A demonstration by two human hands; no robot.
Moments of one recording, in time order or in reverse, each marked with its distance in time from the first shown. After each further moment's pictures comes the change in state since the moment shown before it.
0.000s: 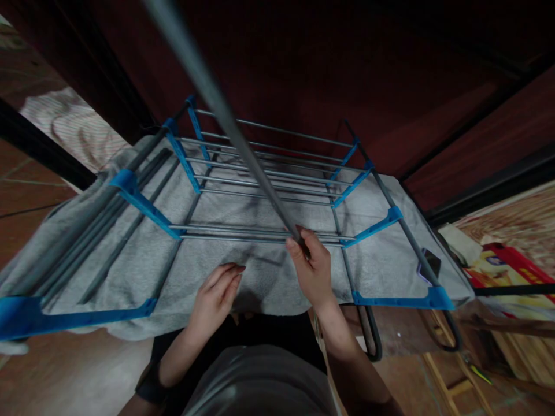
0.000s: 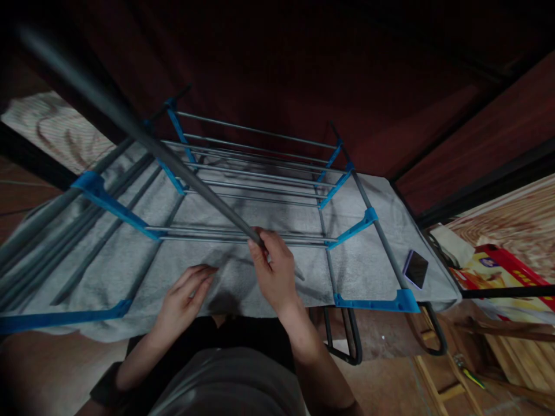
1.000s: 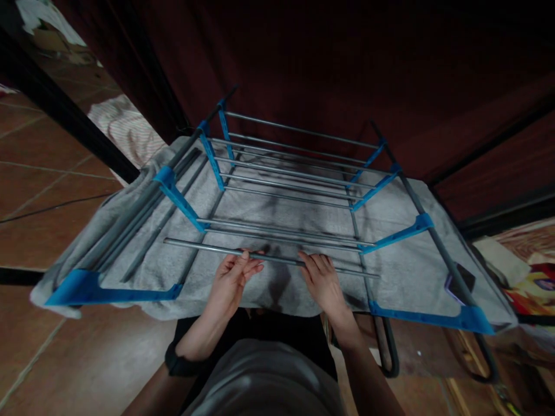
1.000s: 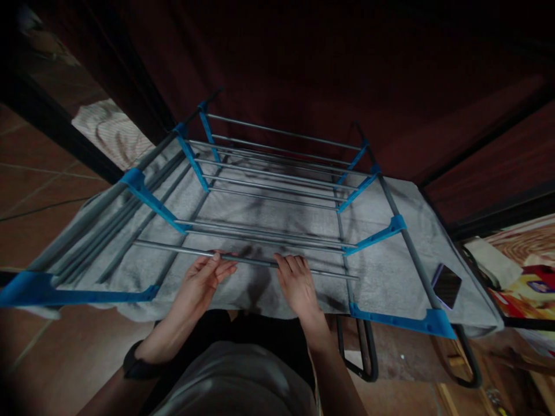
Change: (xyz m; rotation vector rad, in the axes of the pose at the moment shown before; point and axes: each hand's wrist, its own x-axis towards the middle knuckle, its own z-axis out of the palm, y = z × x) left_hand 0.029 0.030 0.005 -1.145 0.319 -0.766; right_hand -0.048 0.091 -0.009 -0.768 -0.352 -0.226
